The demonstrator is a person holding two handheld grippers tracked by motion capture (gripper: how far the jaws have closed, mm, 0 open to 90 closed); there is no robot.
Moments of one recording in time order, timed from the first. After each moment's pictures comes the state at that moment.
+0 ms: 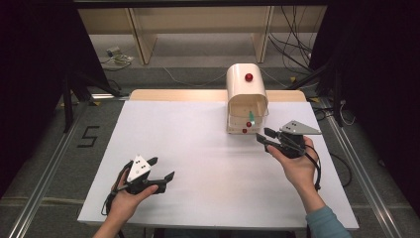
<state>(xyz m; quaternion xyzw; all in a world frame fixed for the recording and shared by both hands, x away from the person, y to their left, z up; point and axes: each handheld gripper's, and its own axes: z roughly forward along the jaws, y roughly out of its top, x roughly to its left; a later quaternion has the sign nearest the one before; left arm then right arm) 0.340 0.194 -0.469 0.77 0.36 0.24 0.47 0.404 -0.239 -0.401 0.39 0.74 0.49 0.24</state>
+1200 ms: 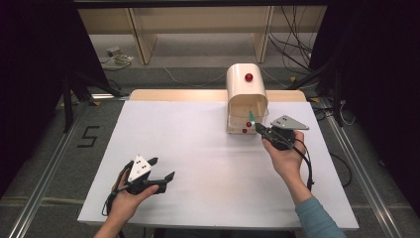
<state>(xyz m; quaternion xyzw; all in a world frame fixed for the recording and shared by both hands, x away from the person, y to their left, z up) 0.340 0.193 -0.470 0.77 0.37 0.25 0.46 0.430 -0.220 -0.410 0.40 0.73 0.48 0.28</state>
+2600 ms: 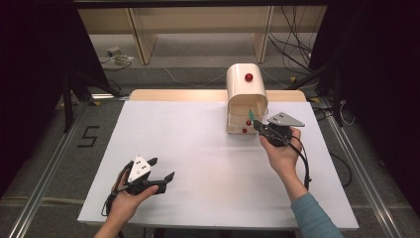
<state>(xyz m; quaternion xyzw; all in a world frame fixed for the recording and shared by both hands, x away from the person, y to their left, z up) 0.339 0.195 -0.470 0.77 0.37 0.25 0.46 0.439 -0.214 -0.409 0.41 0.73 0.47 0.28</state>
